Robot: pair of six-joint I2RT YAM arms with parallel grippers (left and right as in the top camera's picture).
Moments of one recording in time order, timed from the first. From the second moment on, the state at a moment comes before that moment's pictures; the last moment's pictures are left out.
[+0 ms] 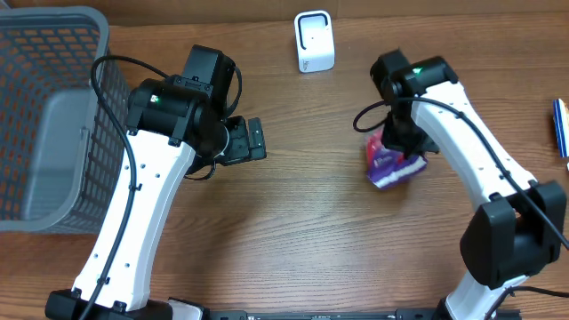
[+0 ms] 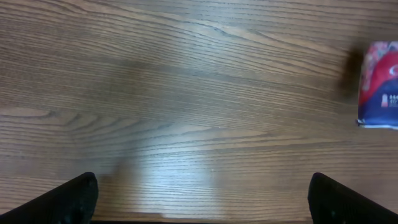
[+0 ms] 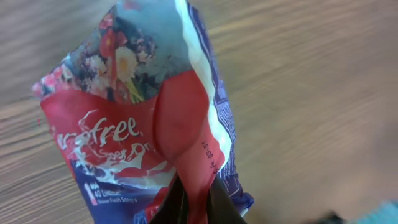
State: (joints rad) left arm -0.29 1.57 1.73 -1.52 0.05 -0.49; right arm 0.32 1.88 1.65 -1.44 0.33 0.68
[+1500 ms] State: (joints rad) left arm -0.29 1.57 1.73 -1.52 0.05 -0.49; right arm 0.41 1.91 1.64 -1.03 -0.40 0.44
